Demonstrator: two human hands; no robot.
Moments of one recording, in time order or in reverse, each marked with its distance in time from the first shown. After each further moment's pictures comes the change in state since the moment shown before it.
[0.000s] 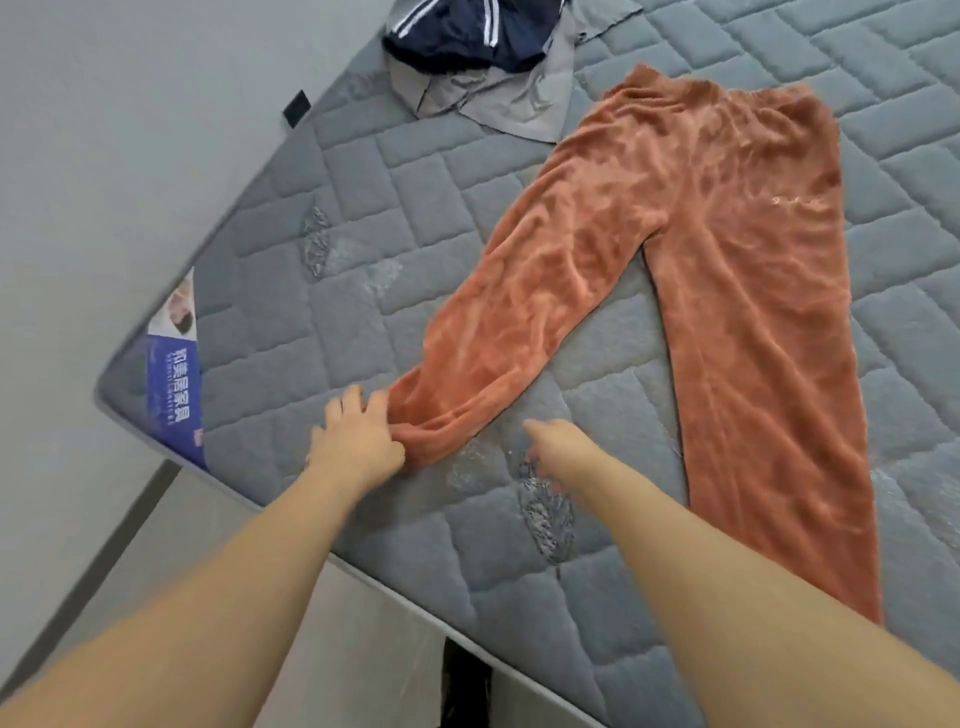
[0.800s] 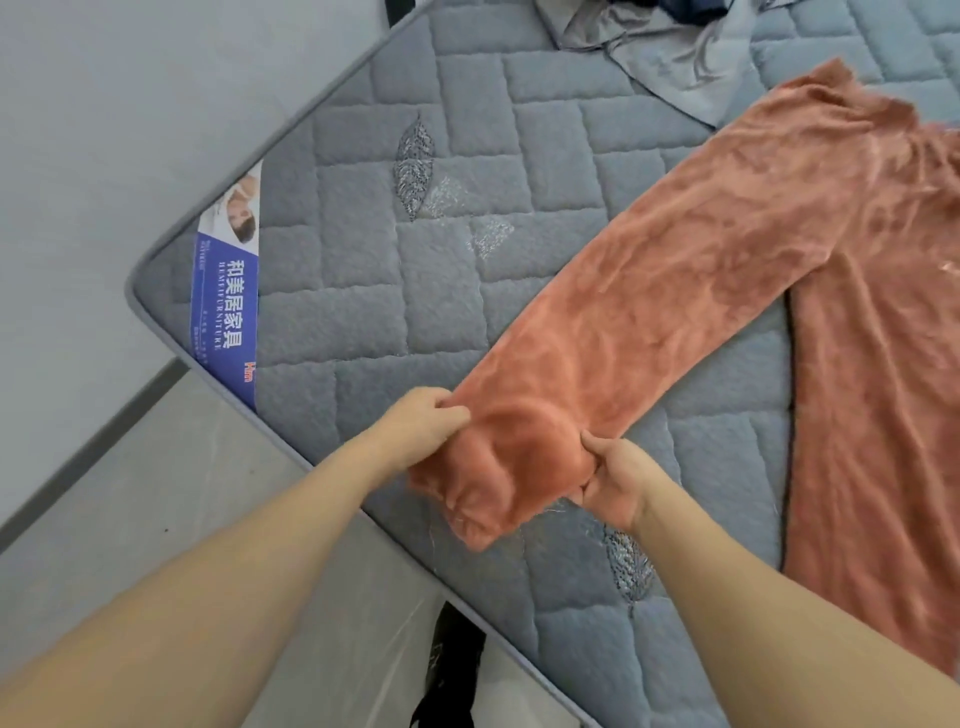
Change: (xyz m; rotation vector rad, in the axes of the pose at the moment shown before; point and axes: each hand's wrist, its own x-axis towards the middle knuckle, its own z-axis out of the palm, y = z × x) left_hand 0.045 -0.077 0.016 -0.954 -0.295 0.000; right_hand 0.060 -0.021 0.077 0.687 -0.050 0.334
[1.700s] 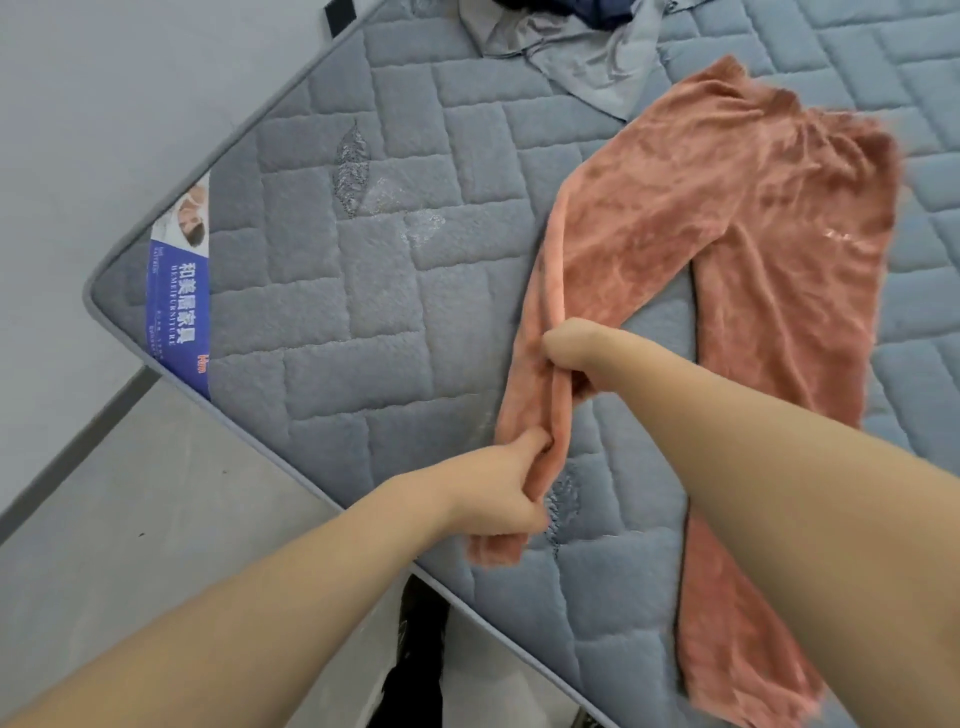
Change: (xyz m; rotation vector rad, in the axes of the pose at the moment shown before) left_hand -0.114 0.095 0.110 0.398 -0.462 0.298; right_hand -0.081 -0.099 0.006 -1.069 0.150 -0.242
